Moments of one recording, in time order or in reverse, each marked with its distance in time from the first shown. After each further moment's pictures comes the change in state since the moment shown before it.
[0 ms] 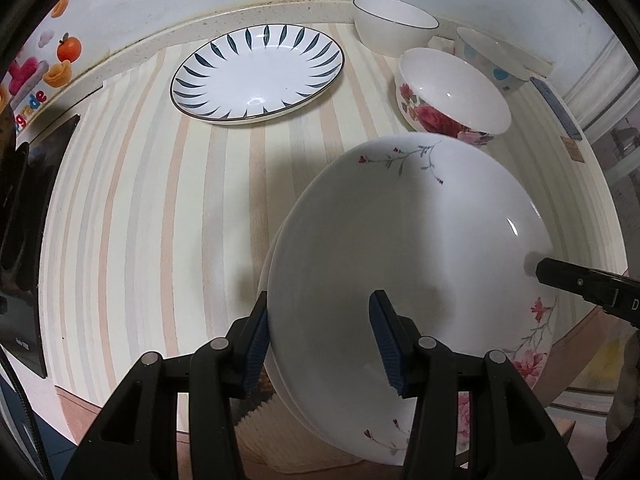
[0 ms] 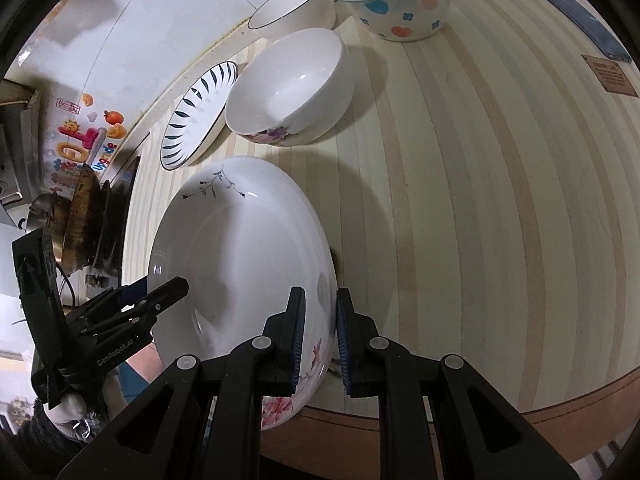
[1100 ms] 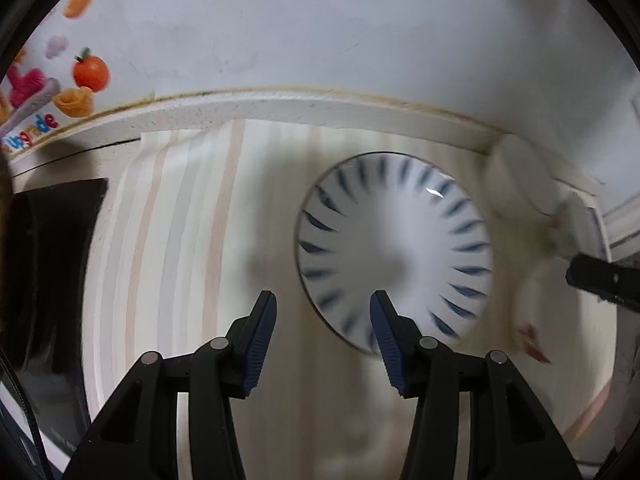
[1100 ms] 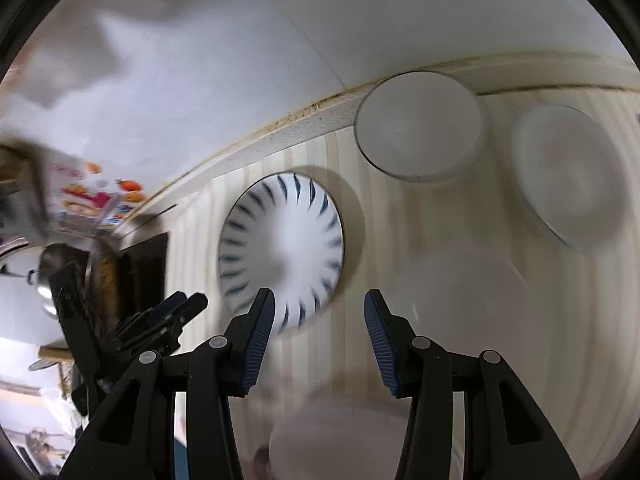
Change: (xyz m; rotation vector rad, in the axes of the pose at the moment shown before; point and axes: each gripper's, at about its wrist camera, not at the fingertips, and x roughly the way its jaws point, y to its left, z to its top) left arm 0.022 0.154 0.166 -0.154 -0.053 -0.018; right arm 0.046 0.125 0.195 0.003 -0.010 0.020
